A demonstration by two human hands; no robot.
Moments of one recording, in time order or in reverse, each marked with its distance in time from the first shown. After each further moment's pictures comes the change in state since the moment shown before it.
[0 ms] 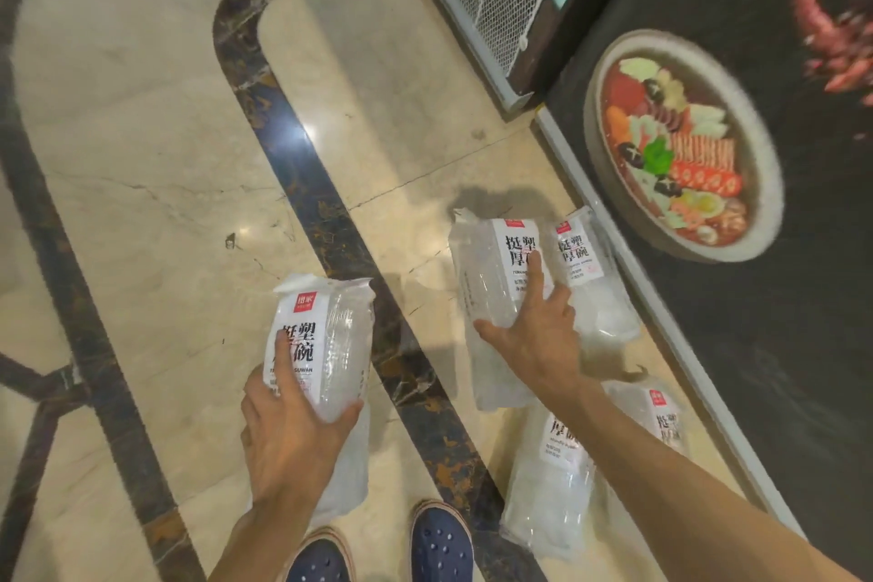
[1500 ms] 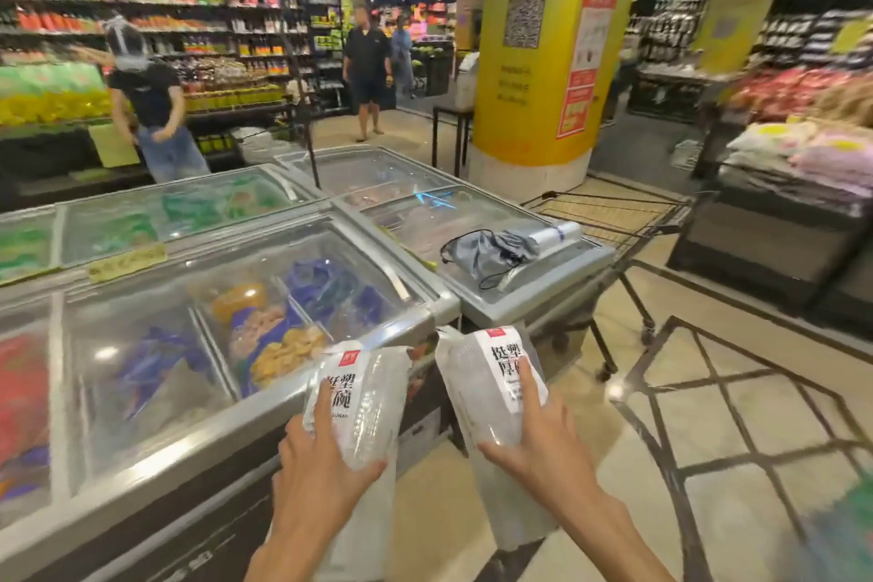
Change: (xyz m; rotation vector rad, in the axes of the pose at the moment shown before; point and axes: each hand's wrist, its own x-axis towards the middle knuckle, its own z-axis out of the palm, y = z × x) left_hand -1.082 0.373 -0.162 0.419 -0.760 1.750; right_hand -1.095 0.526 -0.441 0.646 0.922 1.295
